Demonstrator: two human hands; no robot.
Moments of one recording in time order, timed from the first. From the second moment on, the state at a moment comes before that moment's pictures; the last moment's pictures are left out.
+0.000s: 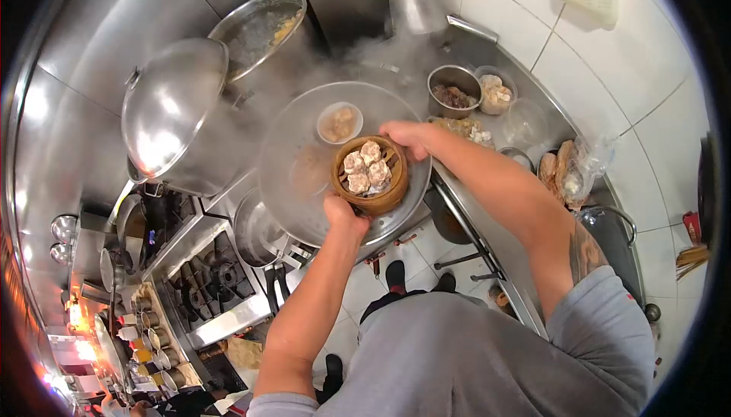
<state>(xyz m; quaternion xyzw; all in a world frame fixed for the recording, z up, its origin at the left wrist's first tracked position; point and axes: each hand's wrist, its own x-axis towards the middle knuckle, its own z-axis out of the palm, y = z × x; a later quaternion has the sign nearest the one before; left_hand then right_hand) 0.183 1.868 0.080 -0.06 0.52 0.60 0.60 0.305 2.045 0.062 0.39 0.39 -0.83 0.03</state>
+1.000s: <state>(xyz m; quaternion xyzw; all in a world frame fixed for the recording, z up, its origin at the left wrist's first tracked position) 0.185 1.913 0.092 0.30 0.82 0.35 0.34 0.338 2.037 0.110 0.46 0.83 -0.33 0.02</state>
